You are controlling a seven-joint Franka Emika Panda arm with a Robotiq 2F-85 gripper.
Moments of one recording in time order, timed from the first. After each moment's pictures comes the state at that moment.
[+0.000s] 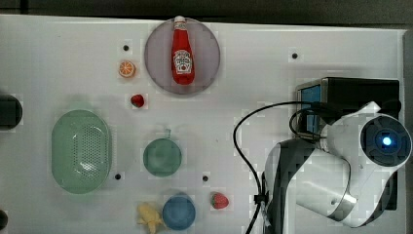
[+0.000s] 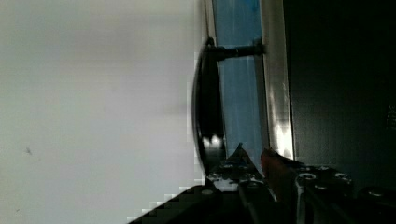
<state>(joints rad) -0.05 0.04 -0.44 -2.19 -0.16 0.69 -1.02</state>
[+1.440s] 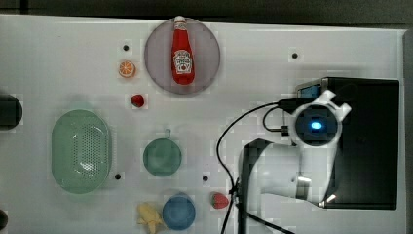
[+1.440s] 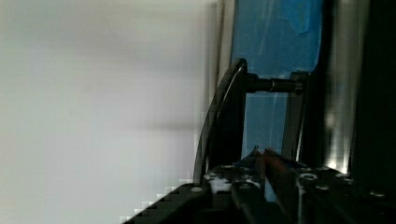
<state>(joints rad) -0.03 0.17 -0.36 -2.25 -0.39 0.90 -0.94</state>
